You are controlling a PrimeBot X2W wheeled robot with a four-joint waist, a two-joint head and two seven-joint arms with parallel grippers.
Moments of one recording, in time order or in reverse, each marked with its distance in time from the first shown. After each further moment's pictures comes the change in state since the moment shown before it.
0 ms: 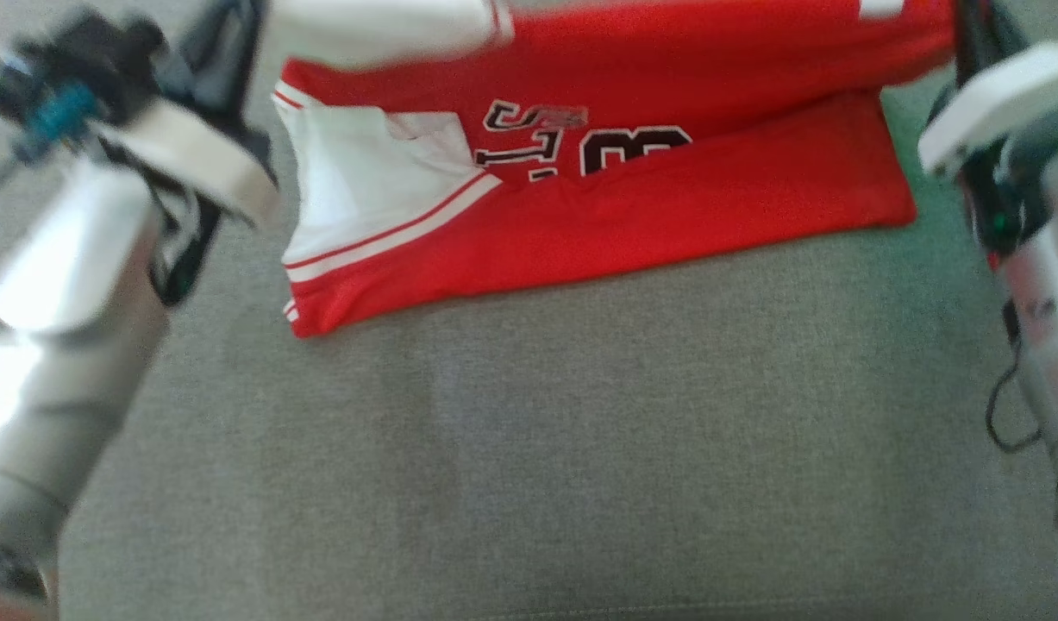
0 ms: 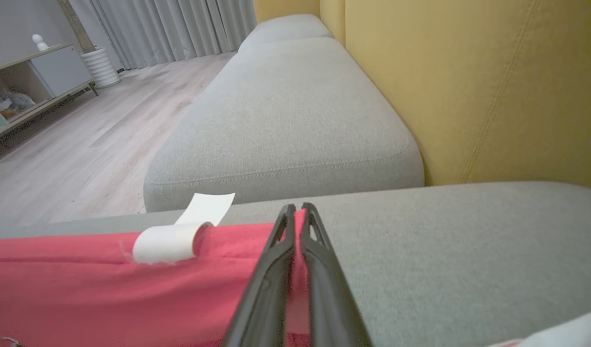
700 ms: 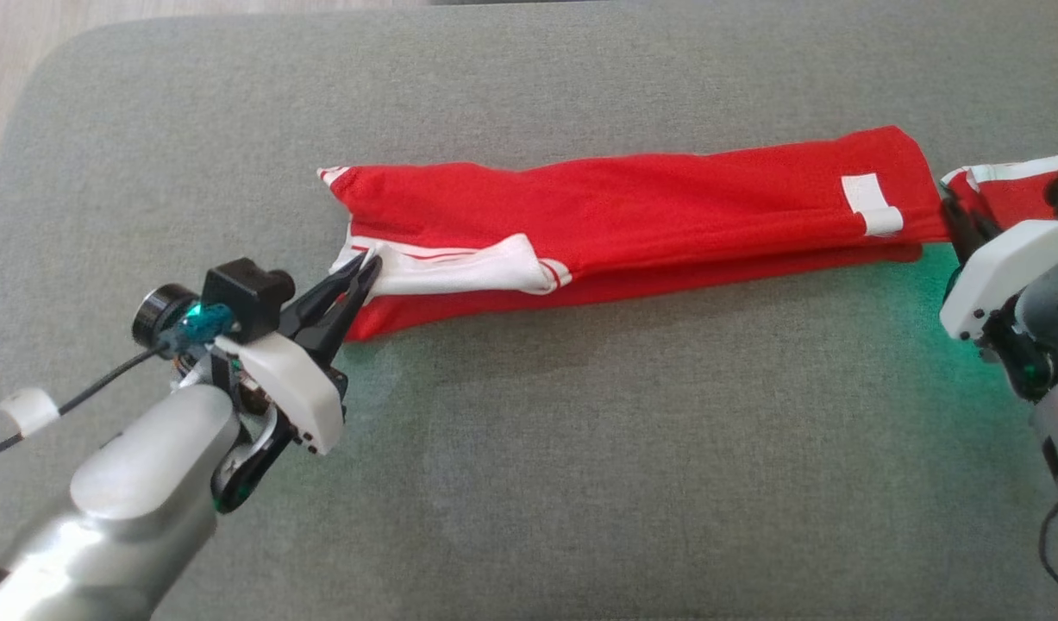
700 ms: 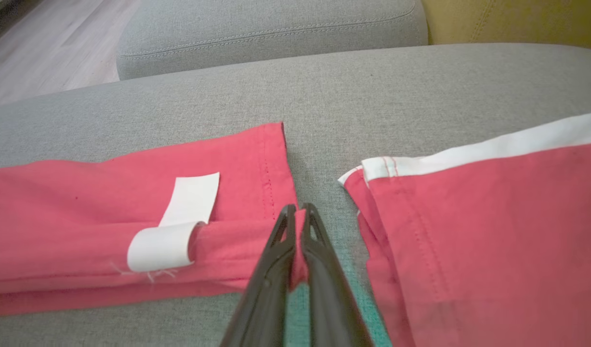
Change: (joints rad) left arm 0.354 0.079 -0.138 -0.251 -0.069 0.027 0.174; right arm 0.284 -0.142 0.141 -0.075 0.185 0.000 0.199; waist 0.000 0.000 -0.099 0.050
